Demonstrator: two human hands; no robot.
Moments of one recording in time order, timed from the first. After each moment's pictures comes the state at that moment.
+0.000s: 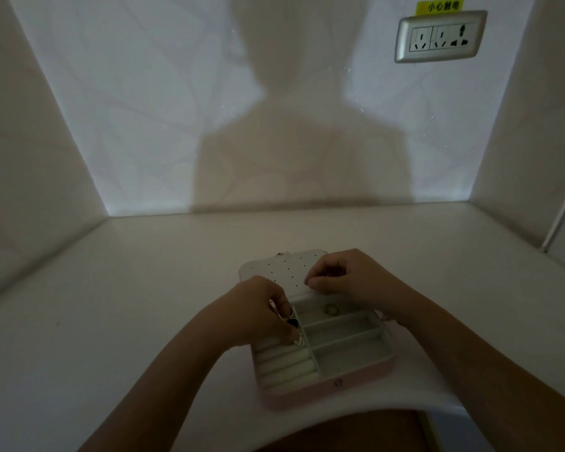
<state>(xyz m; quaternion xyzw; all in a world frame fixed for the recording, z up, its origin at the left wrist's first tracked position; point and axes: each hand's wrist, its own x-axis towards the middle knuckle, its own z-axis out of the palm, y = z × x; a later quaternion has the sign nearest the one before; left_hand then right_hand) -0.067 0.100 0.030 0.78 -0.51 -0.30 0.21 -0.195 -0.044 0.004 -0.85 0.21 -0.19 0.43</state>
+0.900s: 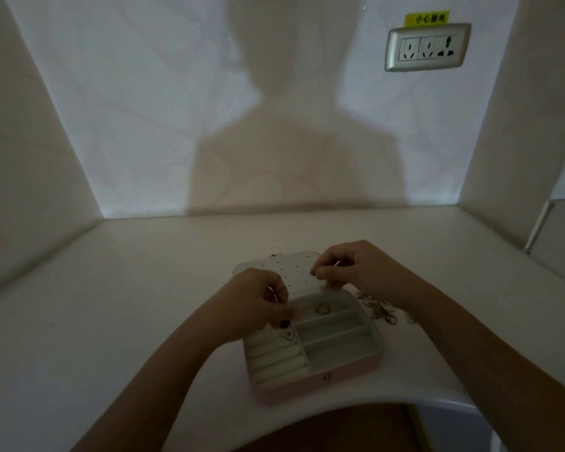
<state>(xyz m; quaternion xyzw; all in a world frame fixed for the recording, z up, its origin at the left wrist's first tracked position) -0.074 0.100 0.031 0.76 -0.55 -0.23 0.26 -0.218 -0.046 0.025 -0.86 0.23 -0.20 0.42</state>
